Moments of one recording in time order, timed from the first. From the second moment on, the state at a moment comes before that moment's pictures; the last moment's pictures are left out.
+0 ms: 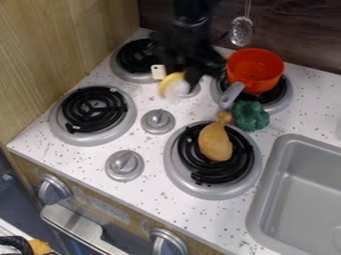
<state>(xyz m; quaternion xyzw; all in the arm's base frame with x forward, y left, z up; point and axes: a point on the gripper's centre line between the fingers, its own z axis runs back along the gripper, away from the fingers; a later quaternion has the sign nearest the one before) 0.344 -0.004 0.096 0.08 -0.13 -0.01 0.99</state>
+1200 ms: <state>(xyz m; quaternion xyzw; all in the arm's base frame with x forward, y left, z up) 0.451 -0.050 0.087 0.03 -0.27 -0.12 0.96</state>
